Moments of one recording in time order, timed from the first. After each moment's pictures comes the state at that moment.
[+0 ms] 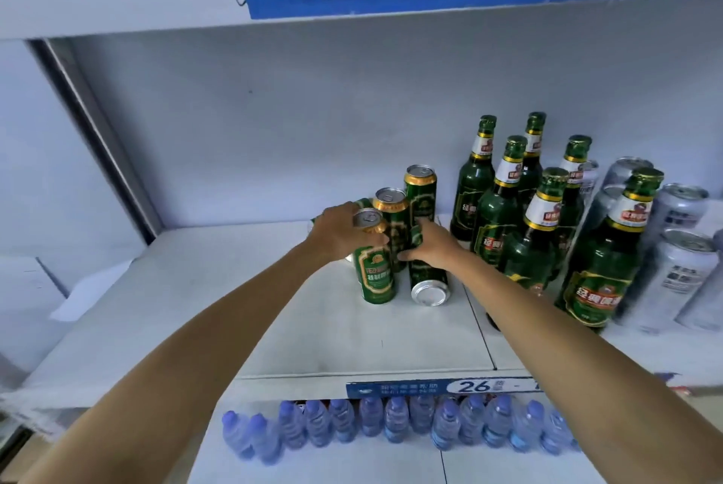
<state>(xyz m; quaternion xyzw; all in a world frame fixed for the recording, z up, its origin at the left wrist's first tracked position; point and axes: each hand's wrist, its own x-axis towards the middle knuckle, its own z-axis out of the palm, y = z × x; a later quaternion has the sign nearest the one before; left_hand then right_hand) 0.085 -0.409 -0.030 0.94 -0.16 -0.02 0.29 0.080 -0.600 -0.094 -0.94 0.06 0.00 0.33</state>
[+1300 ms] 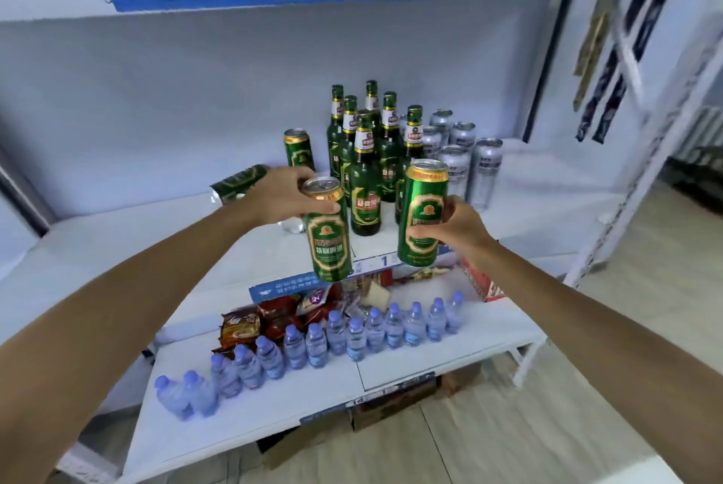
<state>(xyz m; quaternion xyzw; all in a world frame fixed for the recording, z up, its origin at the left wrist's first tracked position) -0.105 -0.448 0.013 0.88 -0.35 -0.07 0.31 -0.247 -0.697 -0.064 -0.78 0.23 -0.16 0.56</state>
